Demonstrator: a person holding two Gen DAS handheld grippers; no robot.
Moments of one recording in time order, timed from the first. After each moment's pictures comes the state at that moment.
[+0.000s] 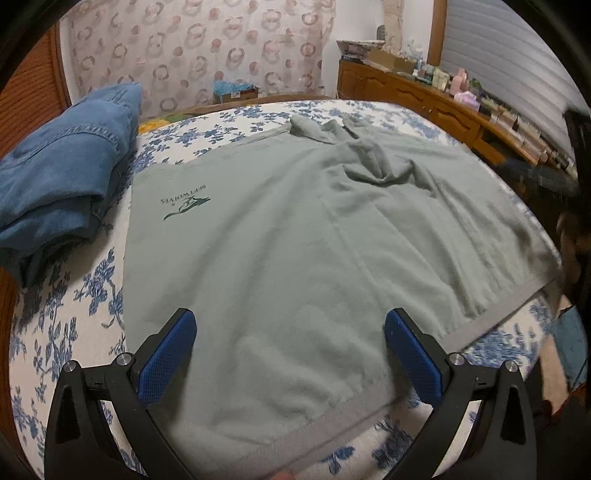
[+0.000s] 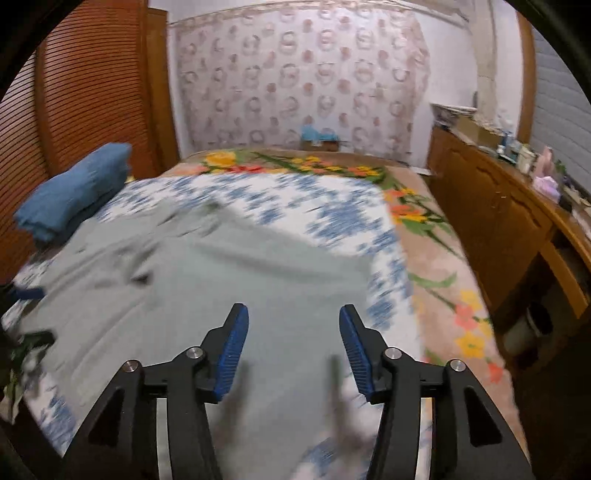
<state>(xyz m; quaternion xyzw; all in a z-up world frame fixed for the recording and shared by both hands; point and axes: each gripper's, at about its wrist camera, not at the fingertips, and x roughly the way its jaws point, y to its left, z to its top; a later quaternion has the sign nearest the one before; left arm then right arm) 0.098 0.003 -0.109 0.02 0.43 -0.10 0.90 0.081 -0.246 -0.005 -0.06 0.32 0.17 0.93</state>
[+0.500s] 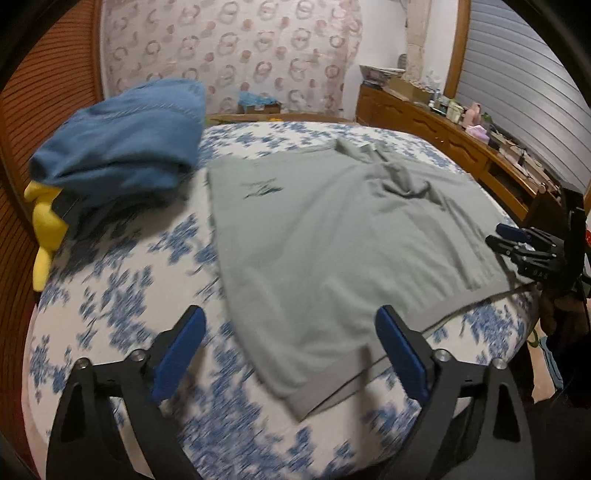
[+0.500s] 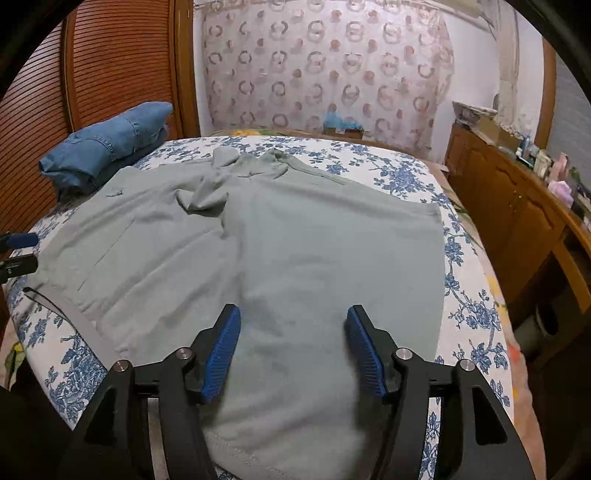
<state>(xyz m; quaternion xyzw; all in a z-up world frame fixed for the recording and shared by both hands) 0.048 0.065 -0.099 -0.02 0.40 -0.07 0.91 0.023 -0.222 -0.041 -0.09 0.33 0.18 0.92</state>
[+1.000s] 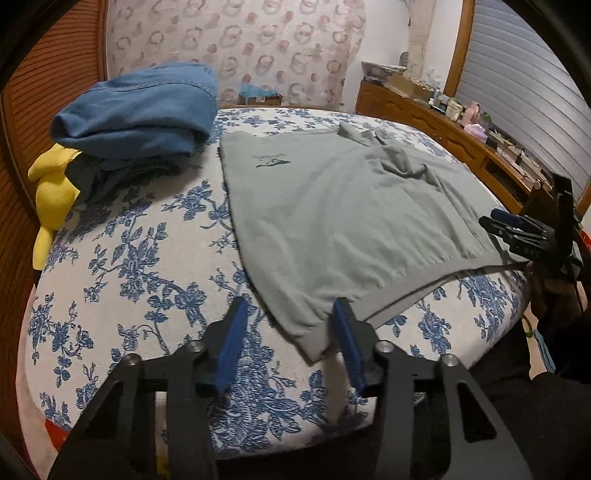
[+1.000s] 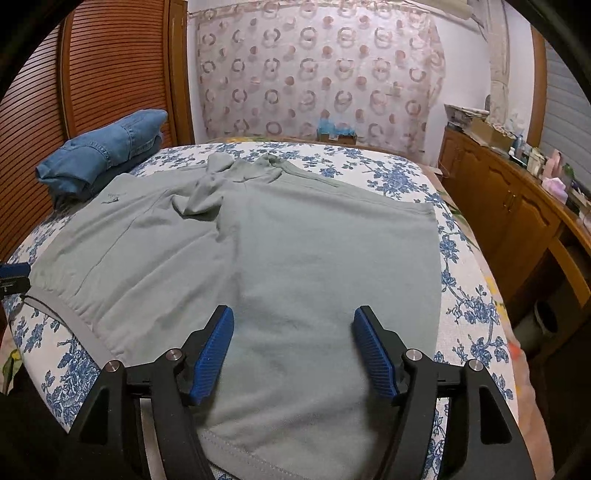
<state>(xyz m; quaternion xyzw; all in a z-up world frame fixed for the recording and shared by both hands) 0.020 0.073 -0.109 -0.03 0.41 -0.08 0.91 0.027 -0.206 -0.039 -0.08 0.32 0.17 0.93</state>
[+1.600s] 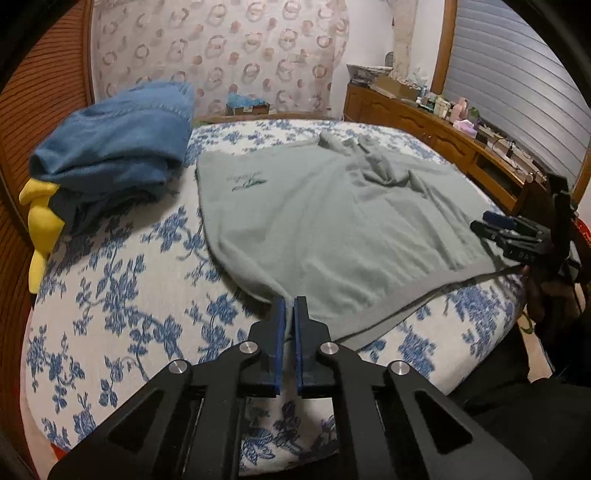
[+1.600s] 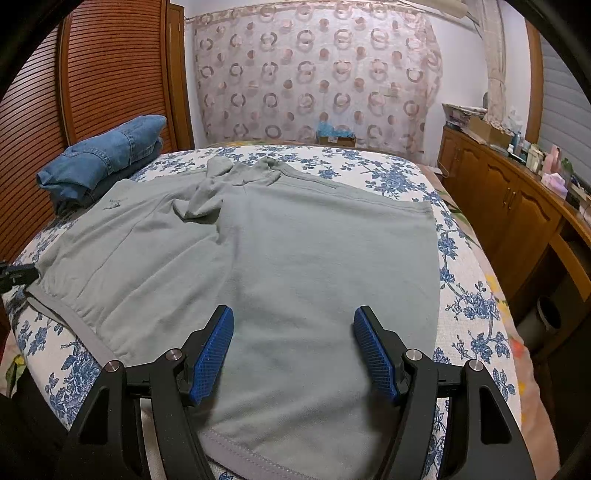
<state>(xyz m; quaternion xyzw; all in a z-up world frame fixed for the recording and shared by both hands) 0.036 0.054 -0.094 -0.01 0.39 -0.10 0.91 0.030 -0.211 -0.042 -0.07 0.31 0.18 0.93</state>
